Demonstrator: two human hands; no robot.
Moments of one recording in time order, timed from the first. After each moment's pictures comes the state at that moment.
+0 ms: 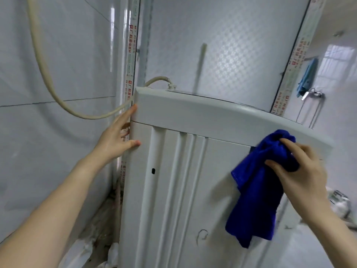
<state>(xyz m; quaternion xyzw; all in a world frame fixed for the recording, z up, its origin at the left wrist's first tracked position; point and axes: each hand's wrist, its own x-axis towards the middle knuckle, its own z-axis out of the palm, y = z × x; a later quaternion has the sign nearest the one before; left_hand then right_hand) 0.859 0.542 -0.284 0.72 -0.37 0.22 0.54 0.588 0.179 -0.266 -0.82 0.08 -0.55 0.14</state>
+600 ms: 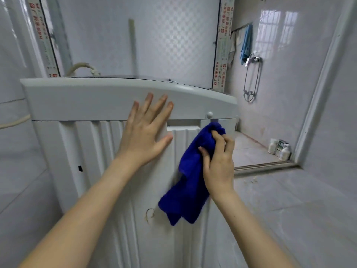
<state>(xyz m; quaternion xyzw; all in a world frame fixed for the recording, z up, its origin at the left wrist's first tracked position) 0.721 0.317 -0.266 0.71 -0.49 0.47 0.19 0.583 0.160 -0.342 -0.77 0.16 -0.59 0.19</state>
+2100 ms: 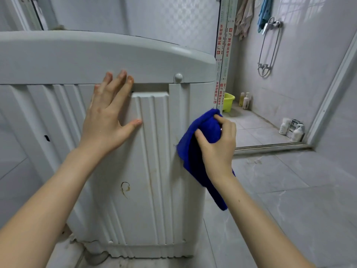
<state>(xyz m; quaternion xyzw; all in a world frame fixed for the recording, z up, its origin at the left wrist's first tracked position) 0.705 0.308 -0.306 0.75 -0.44 0.43 0.24 0.557 0.094 -0.374 -0.69 0.14 -0.55 0.45</state>
